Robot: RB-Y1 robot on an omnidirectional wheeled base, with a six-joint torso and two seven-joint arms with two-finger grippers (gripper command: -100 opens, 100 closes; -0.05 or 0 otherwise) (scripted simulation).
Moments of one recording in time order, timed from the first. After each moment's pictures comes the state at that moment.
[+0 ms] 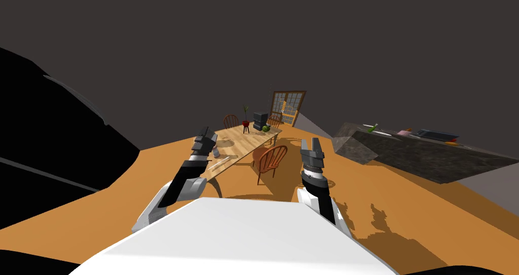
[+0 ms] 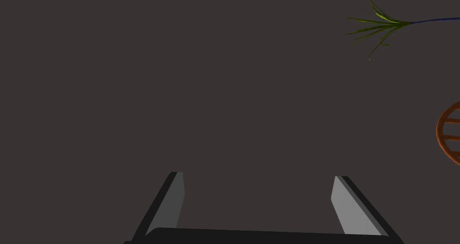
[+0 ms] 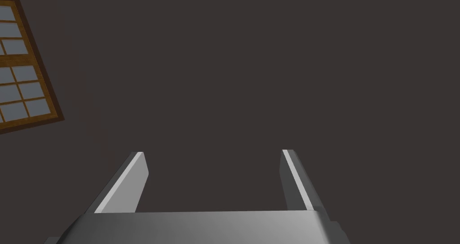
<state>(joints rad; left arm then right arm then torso) 0.41 0.13 0.08 -2.27 0.00 -0.25 0.14 0.47 -0.04 -0.04 -2.25 0.09 -0.63 -0.03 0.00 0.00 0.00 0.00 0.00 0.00</state>
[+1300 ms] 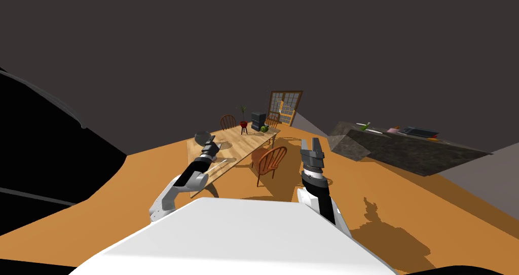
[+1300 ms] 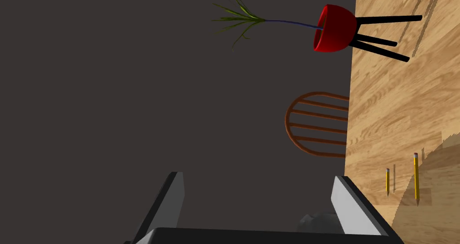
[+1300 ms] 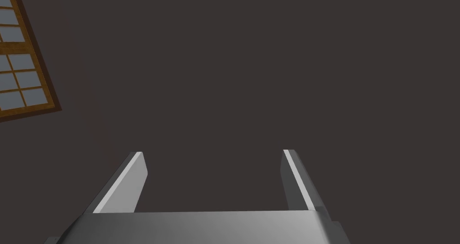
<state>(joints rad) 0.30 0.20 0.12 -2.05 0.13 0.07 0.25 0.47 -0.04 -0.04 -2.25 0.09 -0.63 -0.03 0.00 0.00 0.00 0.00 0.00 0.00</state>
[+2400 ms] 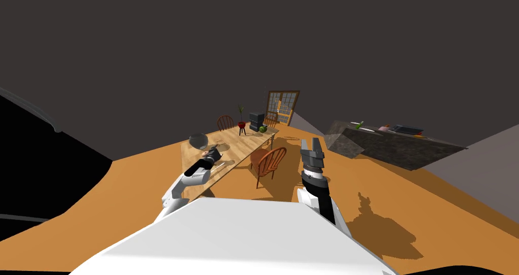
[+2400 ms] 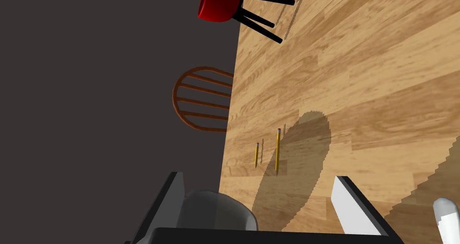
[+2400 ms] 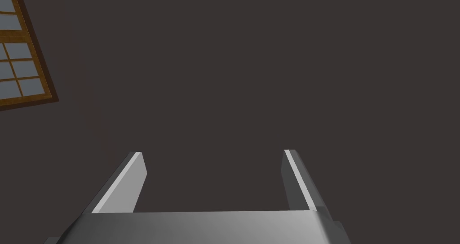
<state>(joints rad) 0.19 0.22 0.15 -1.83 0.24 0.36 0.36 0.47 -0.04 -0.04 -2.25 0.09 -0.63 -0.03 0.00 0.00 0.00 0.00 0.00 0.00</state>
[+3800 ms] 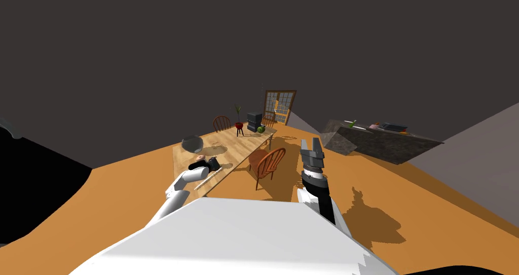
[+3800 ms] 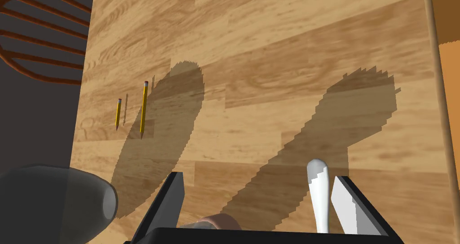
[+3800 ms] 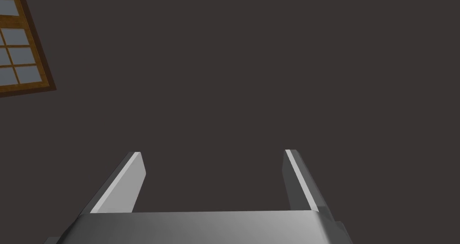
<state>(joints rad) 0.08 0.29 0.20 -1.57 0.39 0.72 0.49 0.47 -0.04 -0.04 -2.25 0.09 -0.63 -0.03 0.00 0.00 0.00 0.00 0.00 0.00</state>
